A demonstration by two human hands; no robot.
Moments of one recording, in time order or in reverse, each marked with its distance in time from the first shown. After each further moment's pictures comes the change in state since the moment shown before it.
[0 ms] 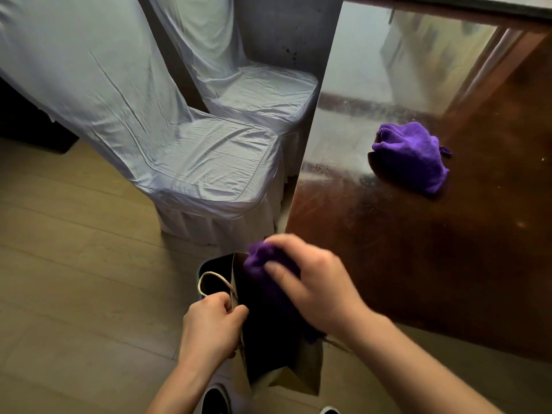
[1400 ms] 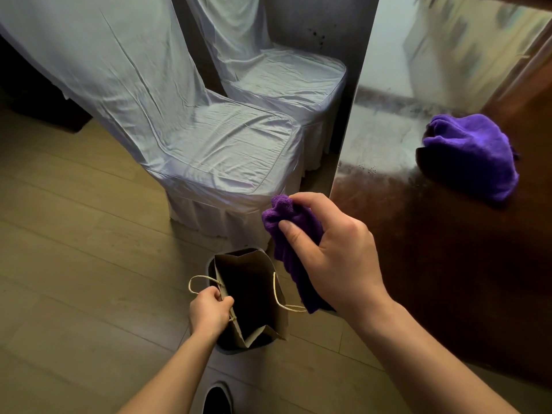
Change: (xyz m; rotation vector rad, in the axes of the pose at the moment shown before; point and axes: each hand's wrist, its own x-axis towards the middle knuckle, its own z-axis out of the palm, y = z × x) left_hand 0.118 -0.121 0.063 -0.086 0.103 -0.367; right_hand 0.054 -0.006 0.021 0.001 0.217 0.059
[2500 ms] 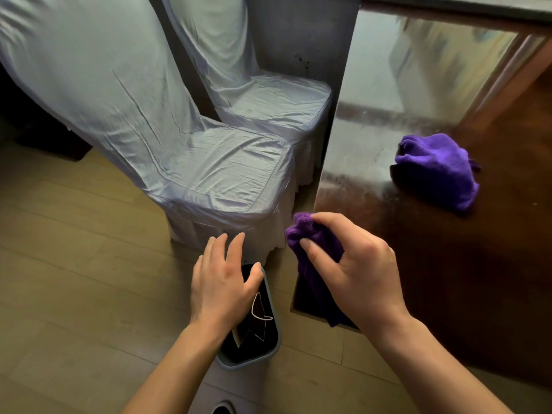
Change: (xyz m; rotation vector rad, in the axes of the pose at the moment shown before) left_hand -0.081 0.124 -0.070 0.412 0.210 0.751; right_hand -0.013 0.003 -0.043 -0.131 0.128 -0.055
